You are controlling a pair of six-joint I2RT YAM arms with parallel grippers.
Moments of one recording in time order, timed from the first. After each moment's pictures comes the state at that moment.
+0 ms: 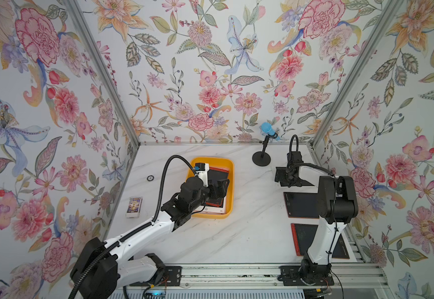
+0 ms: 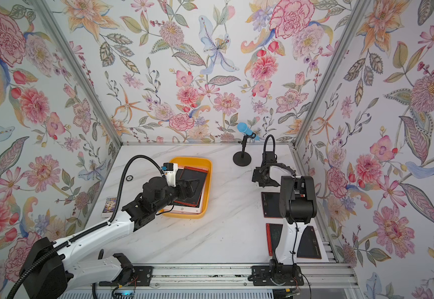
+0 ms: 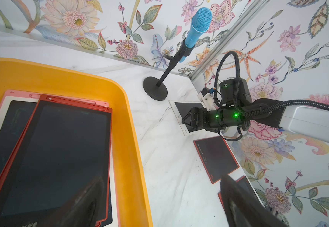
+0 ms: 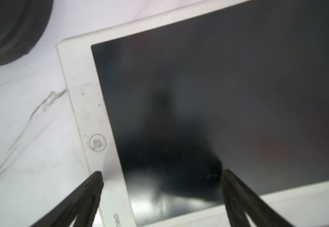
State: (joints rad) left arm -0.72 1.18 0.74 0.13 -0.03 -0.62; right arm 0.05 1.97 1.33 -0.49 0.07 0.22
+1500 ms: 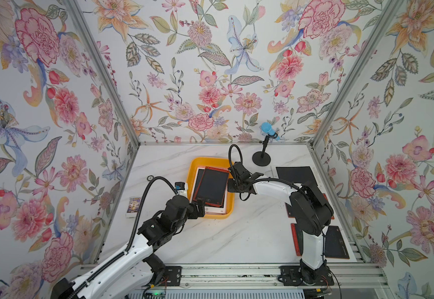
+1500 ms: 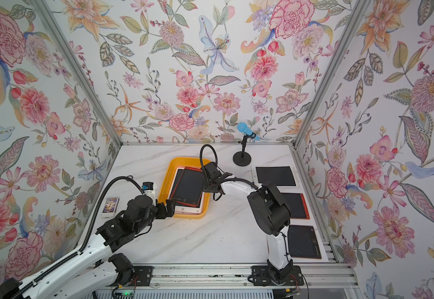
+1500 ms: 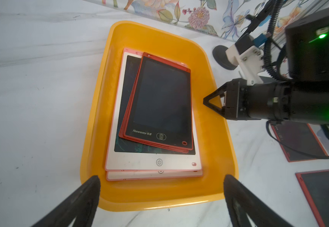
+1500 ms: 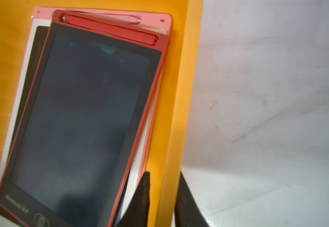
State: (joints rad) left arm -0.69 0.87 0.59 -0.35 -0.27 -0.55; right arm 0.70 1.96 1.34 -0.37 0.13 0.58
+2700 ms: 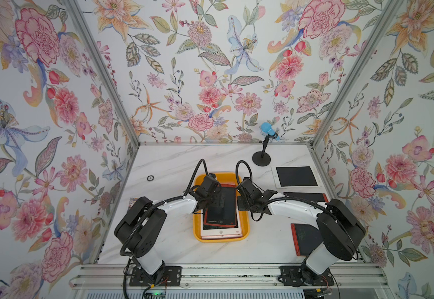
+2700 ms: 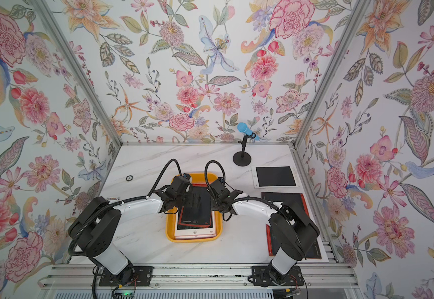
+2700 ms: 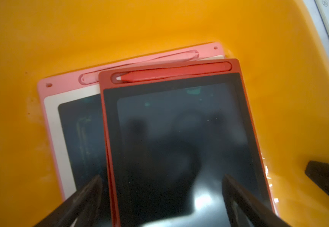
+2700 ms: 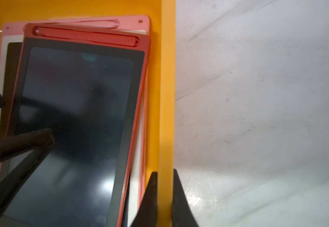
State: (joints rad) left arm -0.65 1.68 0.92 -0.15 -0.04 -0.43; right arm 0.80 1.64 0.98 -0.39 0.22 0.64
